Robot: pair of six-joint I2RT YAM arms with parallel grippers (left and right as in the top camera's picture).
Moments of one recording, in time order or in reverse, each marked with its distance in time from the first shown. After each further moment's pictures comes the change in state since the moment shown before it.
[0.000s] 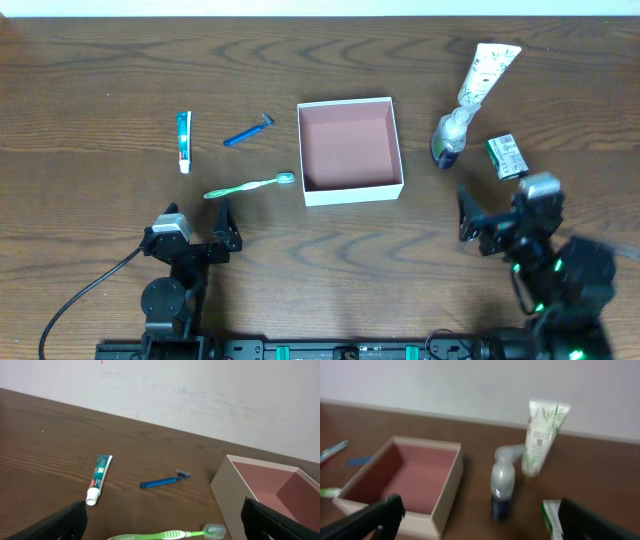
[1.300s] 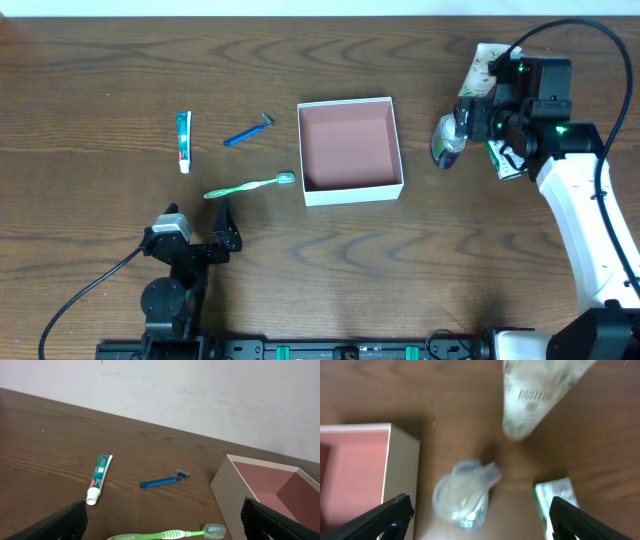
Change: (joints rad) left arm 0.000 0.000 0.002 -0.002 0.000 0.000; right arm 0.000 1.017 0.634 -0.156 0.150 0.066
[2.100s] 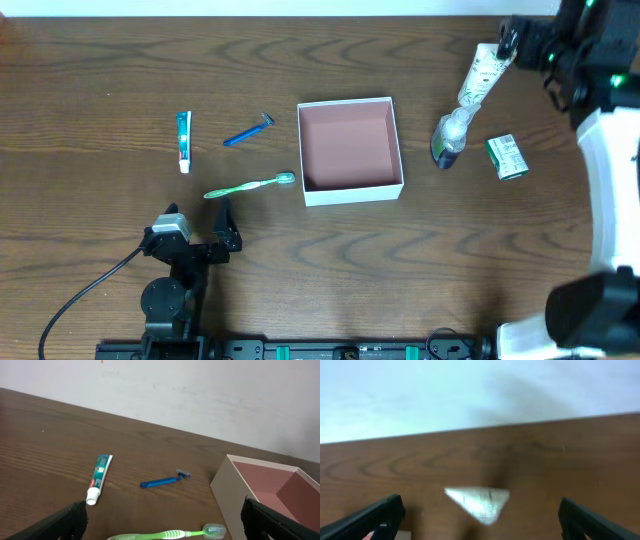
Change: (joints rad) left arm 0.000 0.000 0.000 0.000 0.000 0.000; right arm -0.138 0.212 0.474 -0.033 -0.070 0.041
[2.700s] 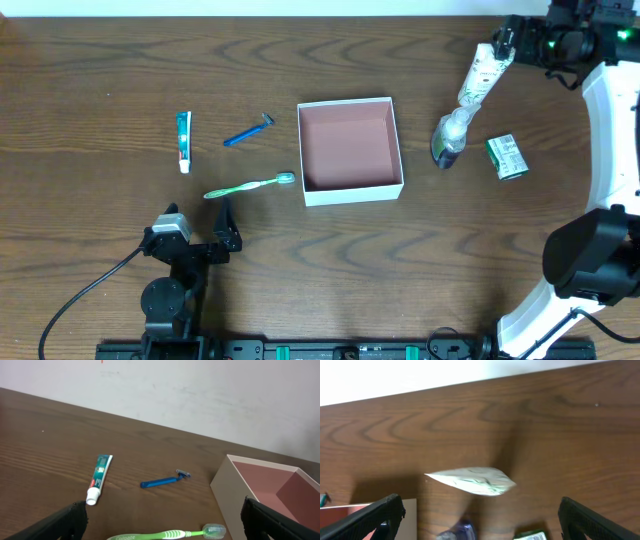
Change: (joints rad) left arm 0.000 0.000 0.000 0.000 0.000 0.000; right arm -0.043 0.211 0.218 -0.277 -0.102 -0.027
